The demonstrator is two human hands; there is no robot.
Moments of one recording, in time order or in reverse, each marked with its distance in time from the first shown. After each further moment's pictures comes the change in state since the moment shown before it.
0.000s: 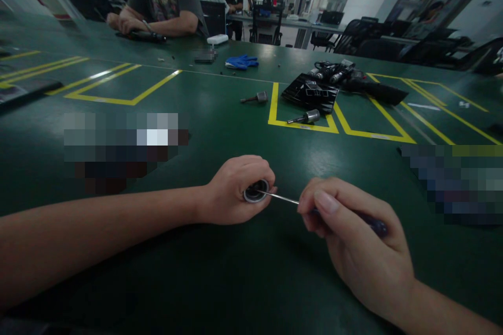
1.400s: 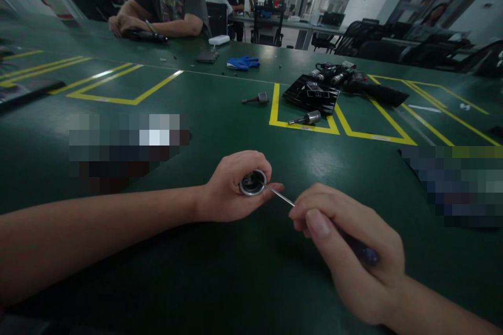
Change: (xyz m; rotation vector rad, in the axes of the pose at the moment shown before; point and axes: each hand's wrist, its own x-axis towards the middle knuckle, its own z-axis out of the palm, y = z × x) left_hand 0.002 0.003 -0.003 -0.039 0.157 -0.055; right_hand 0.001 -0.005 0.003 -0.339 -0.137 -0.387
